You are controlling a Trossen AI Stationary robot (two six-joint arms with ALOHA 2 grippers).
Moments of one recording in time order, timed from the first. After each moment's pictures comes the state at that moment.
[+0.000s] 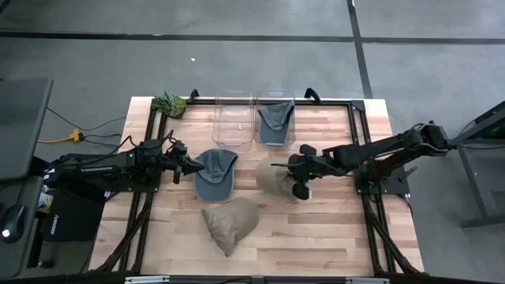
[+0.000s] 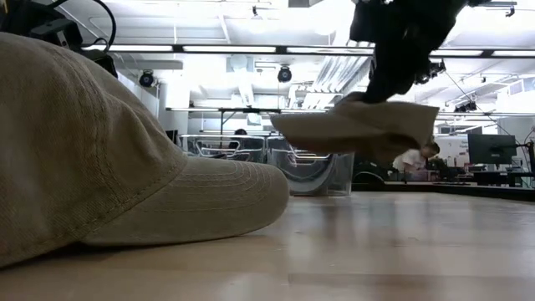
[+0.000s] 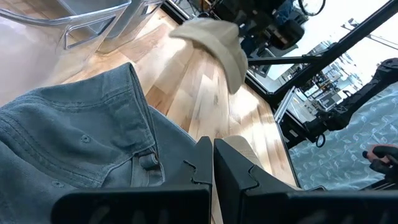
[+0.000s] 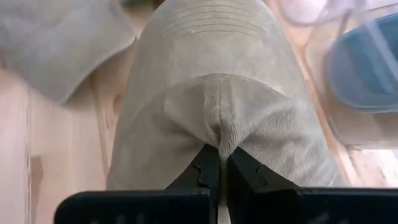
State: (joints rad) left arm 0.21 0.26 0.02 0.04 0.28 -0.64; right arm 0.15 1.32 0.89 -0.47 0.20 0.38
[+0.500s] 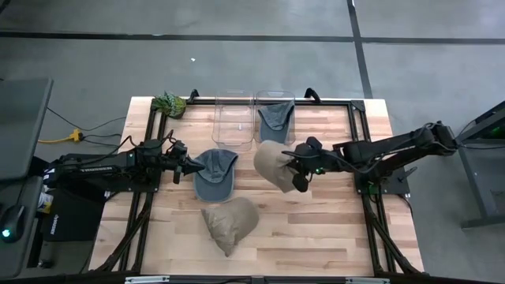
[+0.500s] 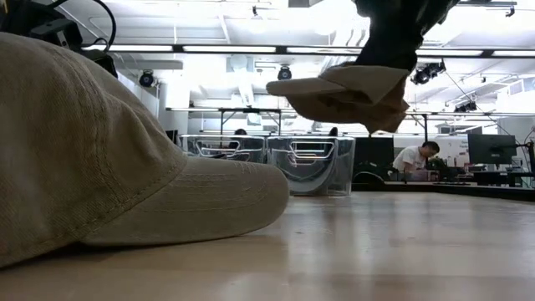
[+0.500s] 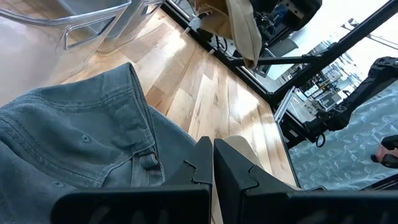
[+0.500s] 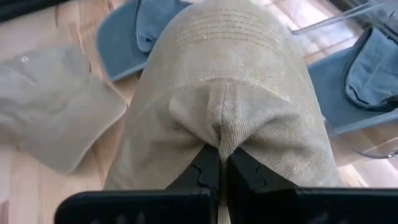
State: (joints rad) left arm 0.21 0.26 0.02 0.04 0.28 -0.64; right arm 0.15 1.22 0.89 -0.42 0.33 0.48
